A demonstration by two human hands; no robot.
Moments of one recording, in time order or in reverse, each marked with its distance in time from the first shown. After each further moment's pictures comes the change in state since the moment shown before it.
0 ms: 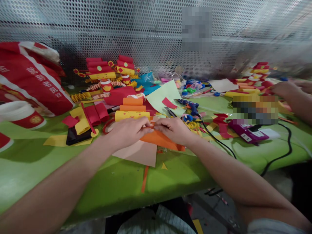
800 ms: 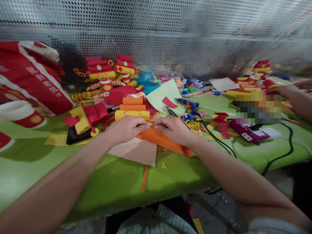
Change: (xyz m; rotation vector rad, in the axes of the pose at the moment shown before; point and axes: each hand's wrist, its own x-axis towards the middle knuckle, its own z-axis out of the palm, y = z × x) left_hand 0.006 -0.005 -0.005 -0.188 -0.057 -0.047; right_hand 0.000 -0.001 0.000 -0.006 0.000 0.050
